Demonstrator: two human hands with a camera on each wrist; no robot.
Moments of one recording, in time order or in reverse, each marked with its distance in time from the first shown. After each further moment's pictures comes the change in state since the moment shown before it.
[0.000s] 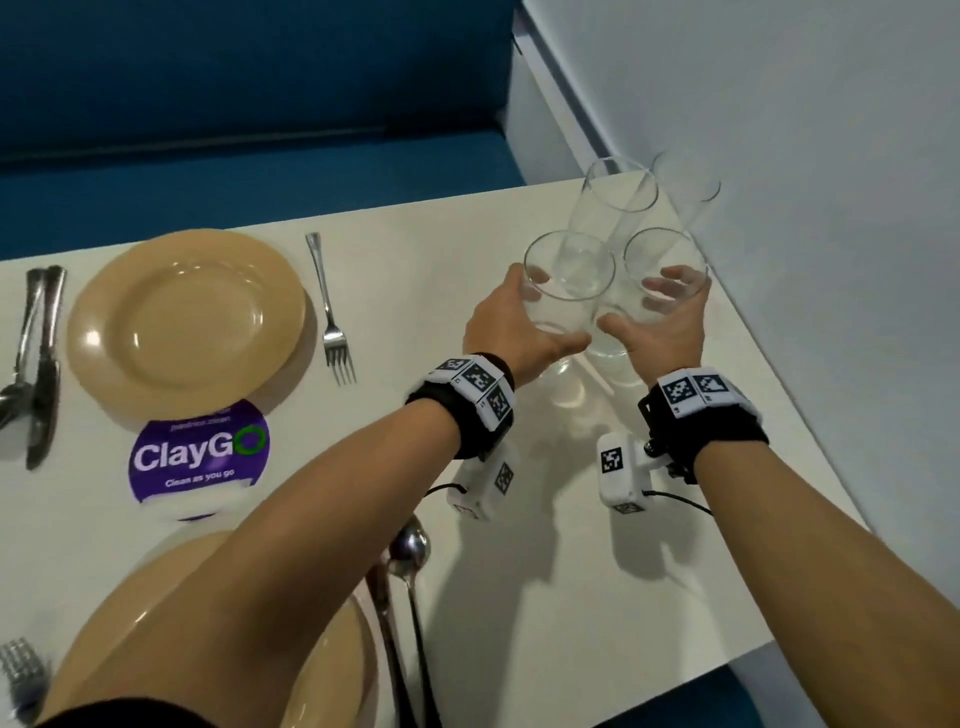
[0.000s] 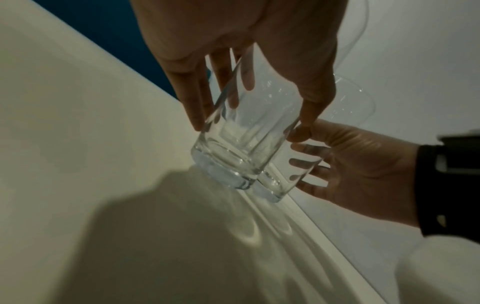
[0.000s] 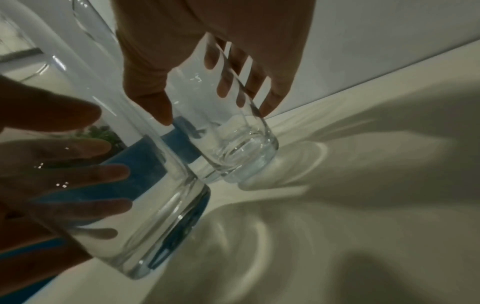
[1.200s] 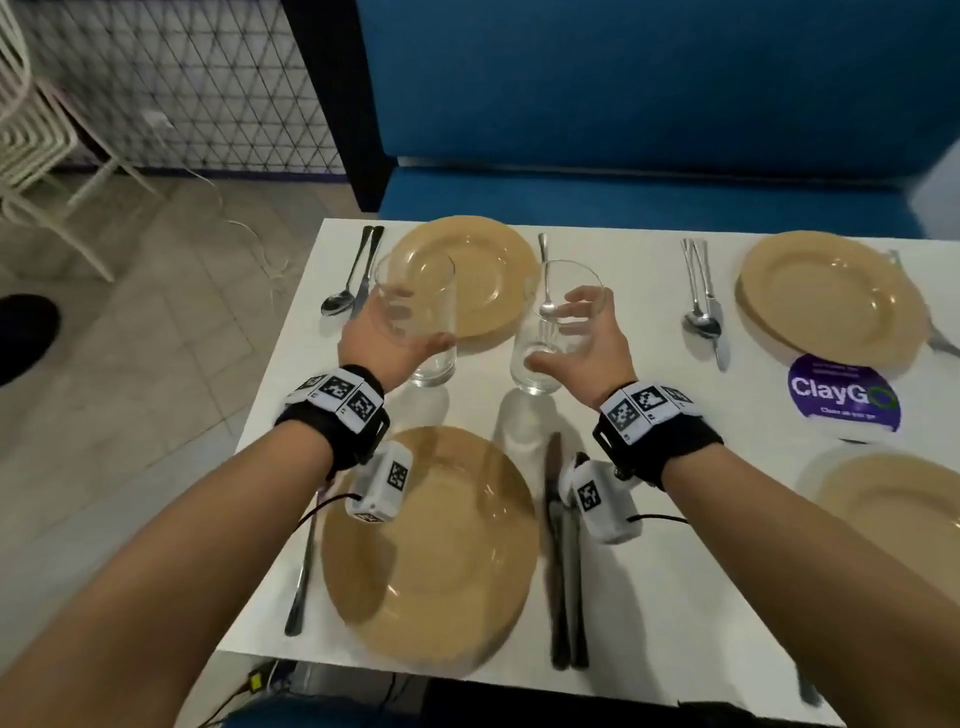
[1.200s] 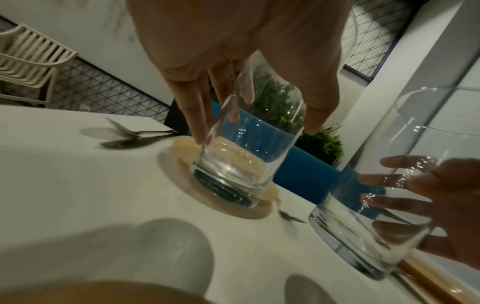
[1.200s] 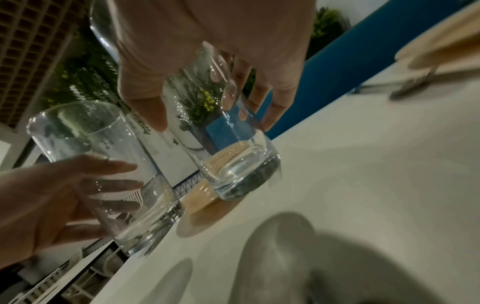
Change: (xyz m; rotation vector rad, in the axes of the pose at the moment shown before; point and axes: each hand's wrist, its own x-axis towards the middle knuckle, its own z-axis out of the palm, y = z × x) left_hand -0.324 -0.354 -0.661 0.127 0.541 -0.332; right_hand -0.508 -0.227 0.489 -0.020 -0.731 -0.202
